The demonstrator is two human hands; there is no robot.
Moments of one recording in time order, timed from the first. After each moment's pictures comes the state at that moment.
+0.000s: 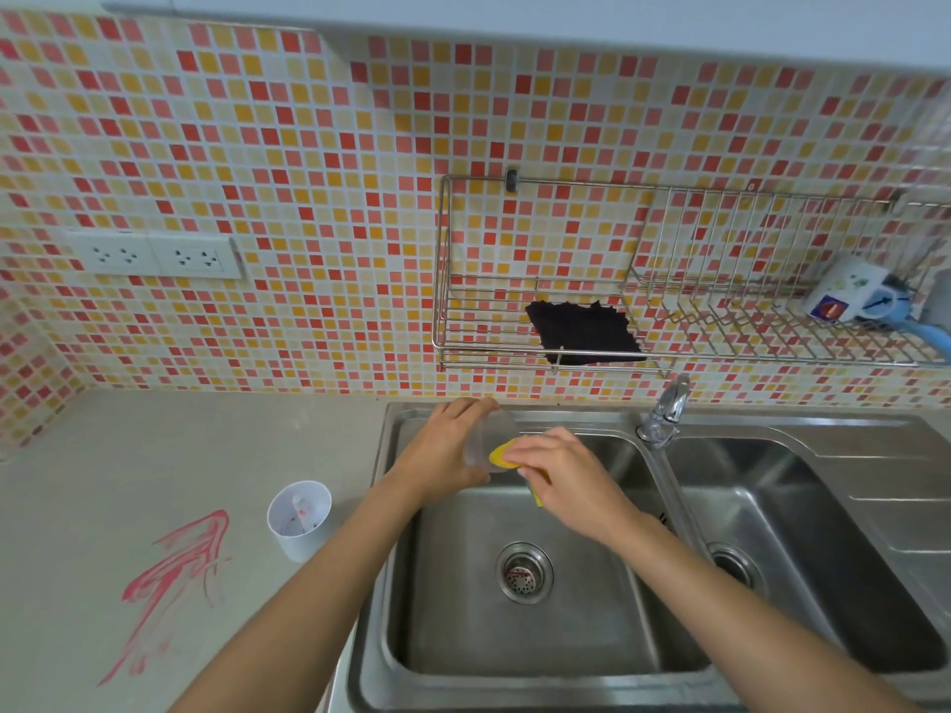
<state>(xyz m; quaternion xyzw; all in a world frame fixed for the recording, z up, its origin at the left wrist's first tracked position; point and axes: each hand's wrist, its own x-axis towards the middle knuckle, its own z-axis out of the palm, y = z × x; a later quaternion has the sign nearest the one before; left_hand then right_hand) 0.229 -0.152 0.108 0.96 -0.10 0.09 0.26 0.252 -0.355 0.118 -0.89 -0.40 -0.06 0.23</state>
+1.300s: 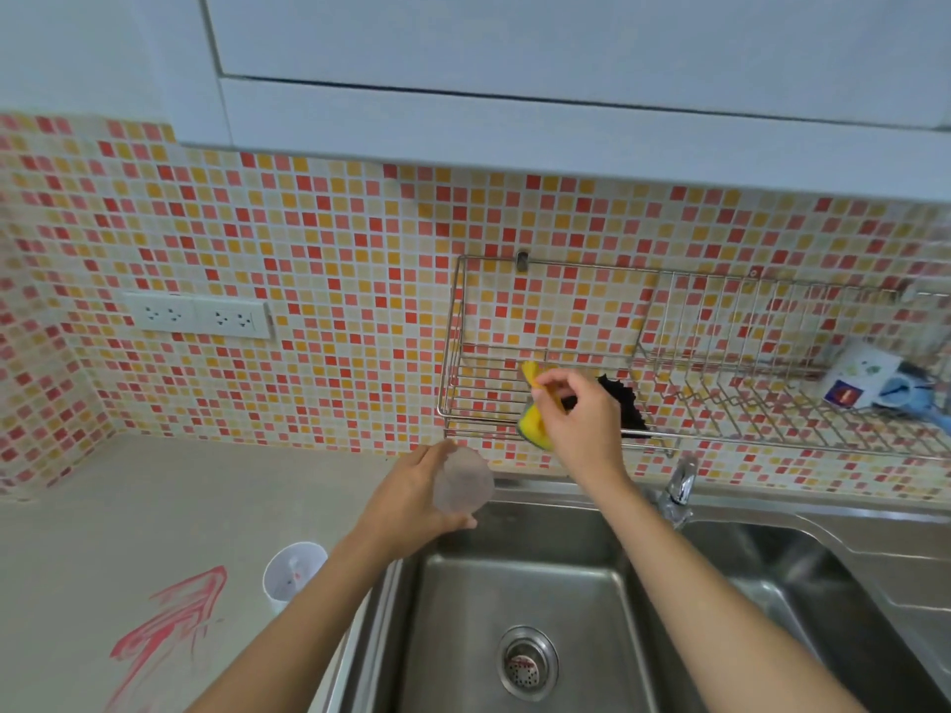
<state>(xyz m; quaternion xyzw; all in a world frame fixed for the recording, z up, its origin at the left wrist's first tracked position) 0.214 -0.136 0.136 0.95 0.05 0.13 0.28 0.311 -0.323 0.215 -0.82 -0.23 -0.19 0.49</state>
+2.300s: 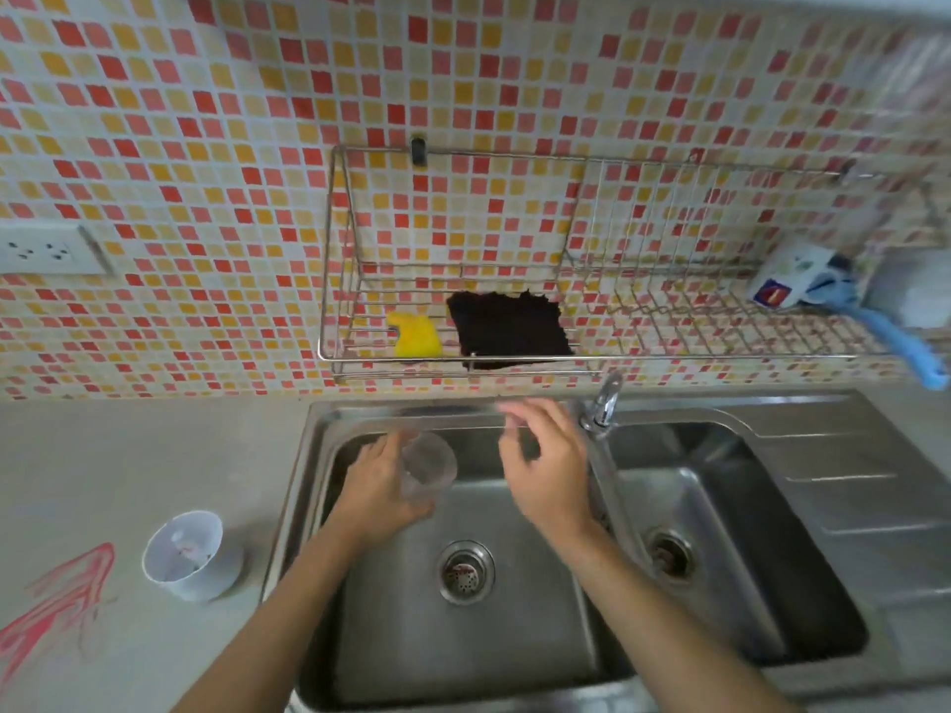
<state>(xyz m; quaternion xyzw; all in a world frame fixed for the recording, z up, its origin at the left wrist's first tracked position) 0.251 -0.187 0.063 0.94 0.04 0.05 0.33 0.288 -0.391 0.122 -0.81 -0.23 -0.29 0.45</state>
